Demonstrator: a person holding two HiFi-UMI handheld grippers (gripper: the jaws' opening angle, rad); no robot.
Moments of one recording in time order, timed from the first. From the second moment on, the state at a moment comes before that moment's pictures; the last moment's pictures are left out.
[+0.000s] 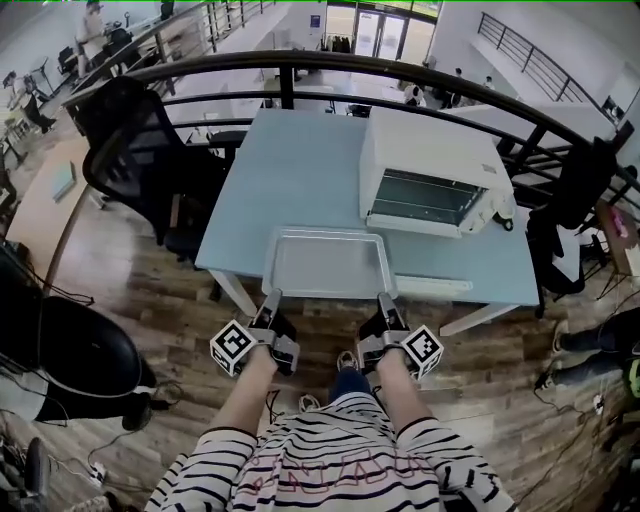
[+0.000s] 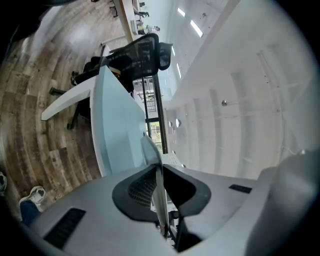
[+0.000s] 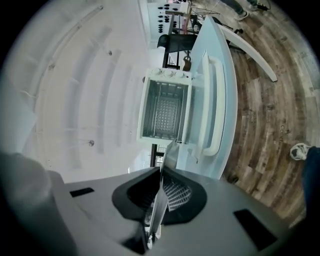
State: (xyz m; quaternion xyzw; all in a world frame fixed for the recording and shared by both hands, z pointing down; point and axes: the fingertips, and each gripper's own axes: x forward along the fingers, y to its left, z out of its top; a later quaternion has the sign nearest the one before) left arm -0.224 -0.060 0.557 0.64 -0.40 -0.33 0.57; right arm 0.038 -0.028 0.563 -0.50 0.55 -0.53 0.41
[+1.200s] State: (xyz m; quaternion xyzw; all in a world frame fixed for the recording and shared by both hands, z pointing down) left arm -0.300 -0.289 0.594 0.60 -0.47 -0.33 0.56; right arm -0.037 -0.282 0.602 -0.47 0.57 -0.58 0.35
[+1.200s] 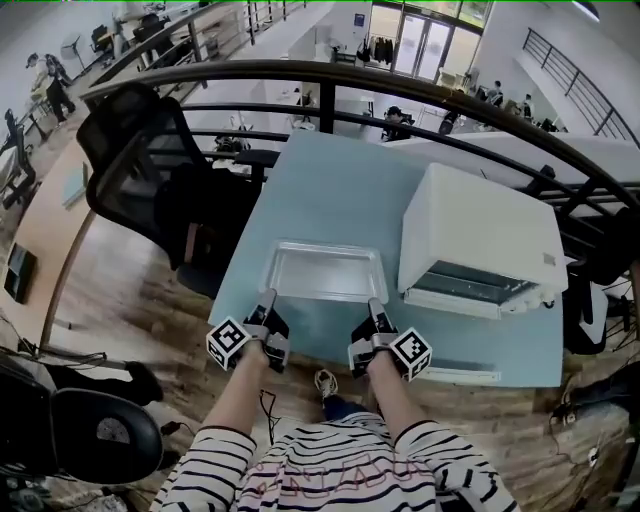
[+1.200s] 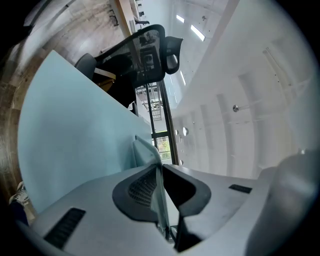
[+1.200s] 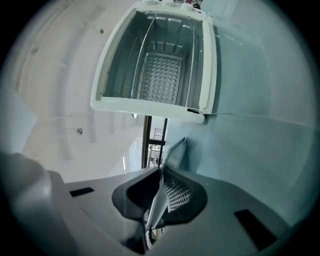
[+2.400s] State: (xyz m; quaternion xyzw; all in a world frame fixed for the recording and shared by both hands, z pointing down) left arm -0.287 -0.473 0.639 0.59 -0.51 -0.26 0.57; right arm -0.026 -0.439 0.641 -0.55 0.55 -0.54 0.33
